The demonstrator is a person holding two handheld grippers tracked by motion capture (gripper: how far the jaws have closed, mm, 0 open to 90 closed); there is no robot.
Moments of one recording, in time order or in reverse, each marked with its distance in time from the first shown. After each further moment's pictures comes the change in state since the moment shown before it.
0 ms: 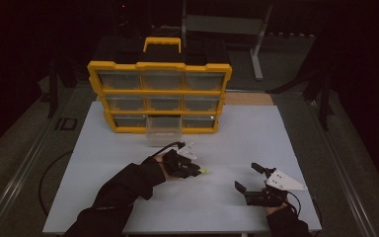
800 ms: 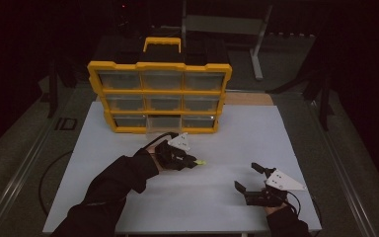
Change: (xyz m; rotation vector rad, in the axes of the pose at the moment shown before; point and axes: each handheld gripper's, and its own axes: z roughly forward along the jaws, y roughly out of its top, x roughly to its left) left arm 0.005 0.014 -0.041 -0.041 0.019 0.022; right arm 0.000 0.000 0.000 0.001 -0.004 -0.005
